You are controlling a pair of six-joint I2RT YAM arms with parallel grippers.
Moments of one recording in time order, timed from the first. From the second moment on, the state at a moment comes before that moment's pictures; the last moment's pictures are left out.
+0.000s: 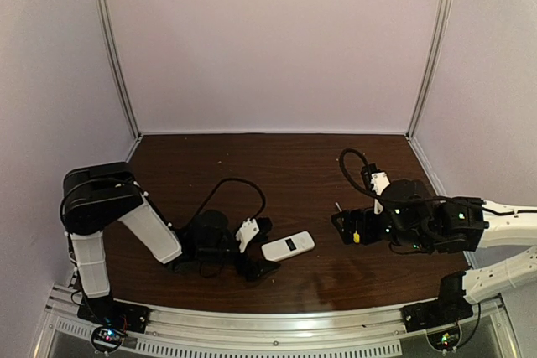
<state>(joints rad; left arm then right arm) -1.00 1.95 0.57 0.95 0.28 0.02 1.14 0.96 0.71 -0.42 0.47 0.68</state>
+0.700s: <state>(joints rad) -1.00 2.04 0.64 0.99 0.27 0.04 1.14 0.97 0.70 -0.41 0.47 0.66</state>
